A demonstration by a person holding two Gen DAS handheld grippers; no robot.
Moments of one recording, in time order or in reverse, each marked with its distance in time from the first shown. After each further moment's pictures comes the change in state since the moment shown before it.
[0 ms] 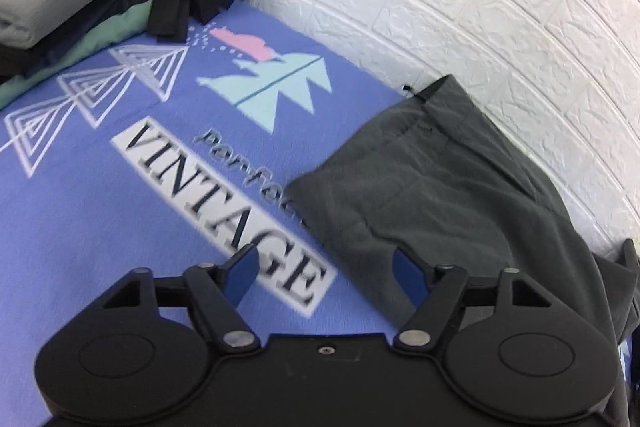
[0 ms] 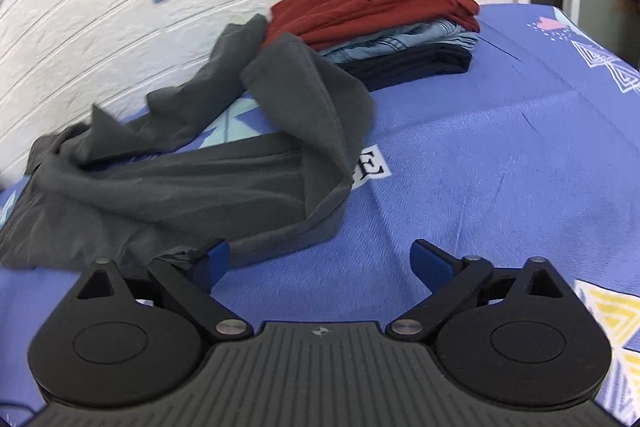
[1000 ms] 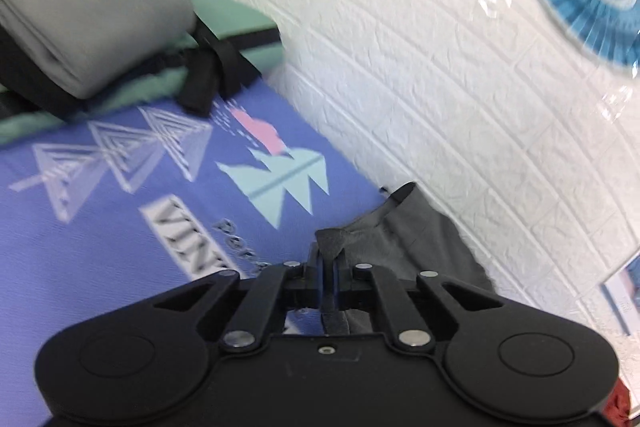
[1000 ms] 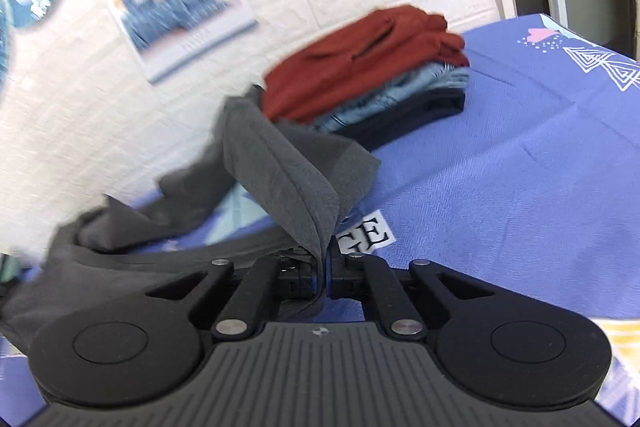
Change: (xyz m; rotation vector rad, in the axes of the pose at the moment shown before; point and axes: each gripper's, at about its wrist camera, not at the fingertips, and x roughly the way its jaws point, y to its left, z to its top) left arm -0.064 0.033 0.031 -0.183 -0.200 -0.079; right arm -0.043 -0.020 0.020 0.138 -0.132 0.137
